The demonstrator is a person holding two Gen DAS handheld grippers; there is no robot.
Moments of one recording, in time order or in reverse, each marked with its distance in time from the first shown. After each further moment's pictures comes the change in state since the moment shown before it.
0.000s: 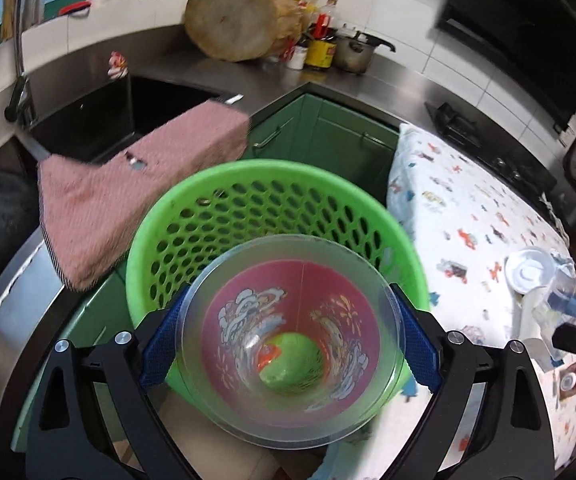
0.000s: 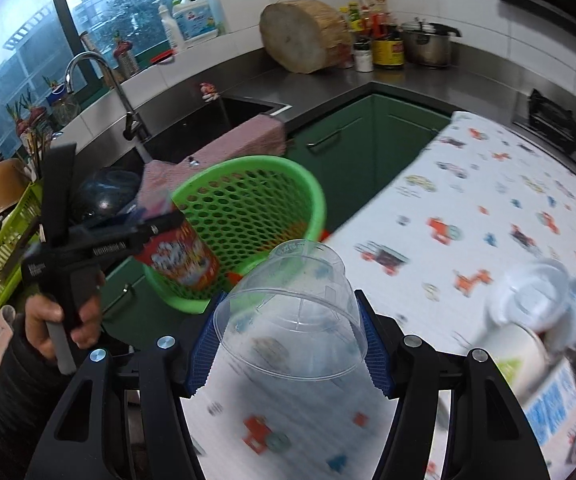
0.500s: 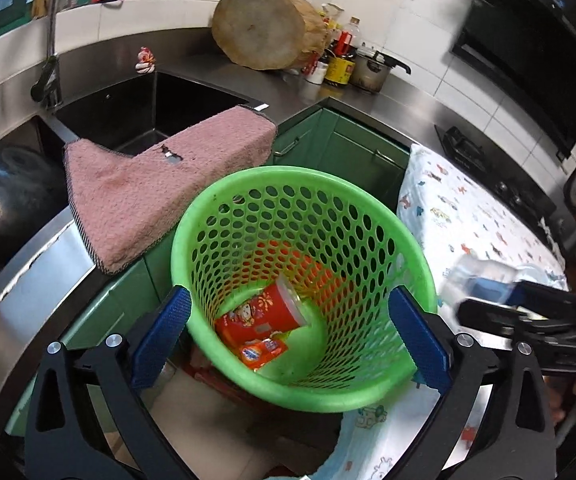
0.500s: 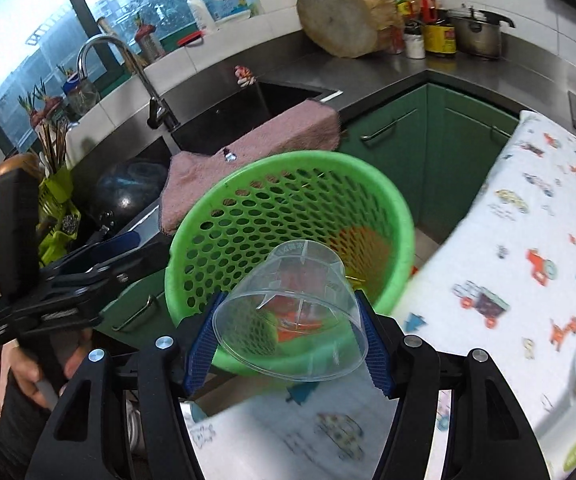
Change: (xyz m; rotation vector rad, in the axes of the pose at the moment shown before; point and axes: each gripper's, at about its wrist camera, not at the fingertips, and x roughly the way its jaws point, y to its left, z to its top) left arm -0.030 0.033 -0.012 -0.084 -0.055 -0.010; right arm 0.083 0.040 0.032 -0.033 0.048 0.104
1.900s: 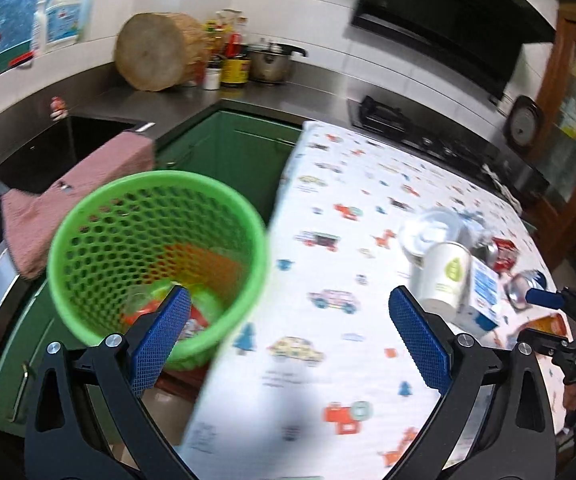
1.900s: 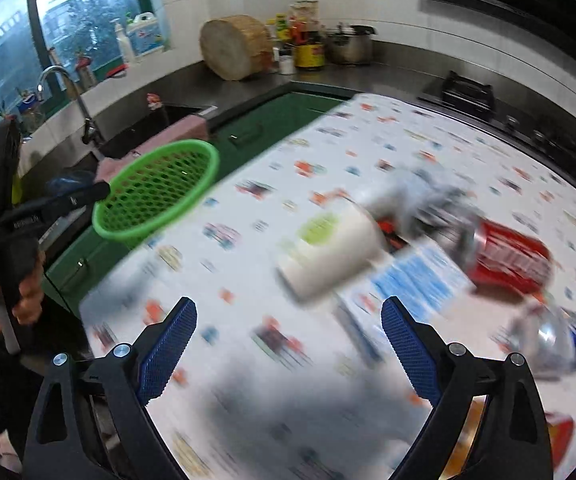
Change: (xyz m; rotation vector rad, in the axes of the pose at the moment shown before) left arm -0.032 -0.163 -0.052 0.240 -0.002 -0.145; right arm -0.218 -0.117 -0.179 0.112 -0.091 -0.326
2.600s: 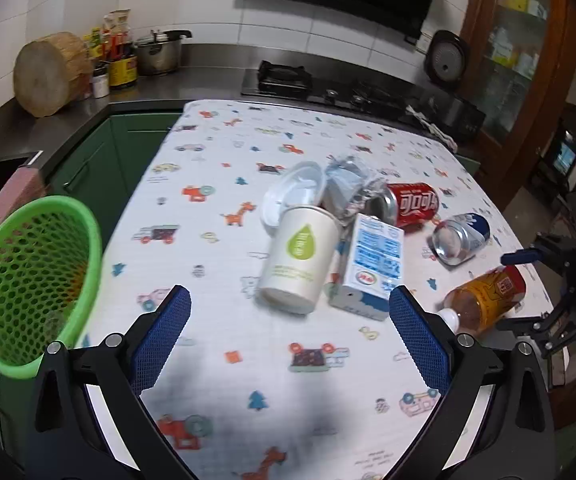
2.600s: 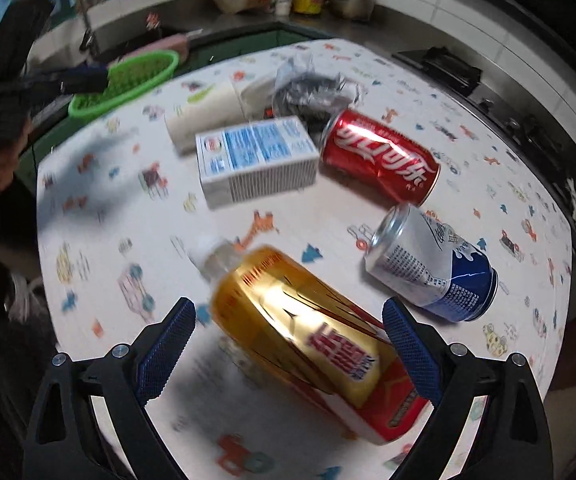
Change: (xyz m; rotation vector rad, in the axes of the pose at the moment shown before) left arm 0.033 -0.141 -0.012 0.216 0.105 -0.177; right arm -0.031 -0.109 -0.067 -0.261 0.226 -0.057
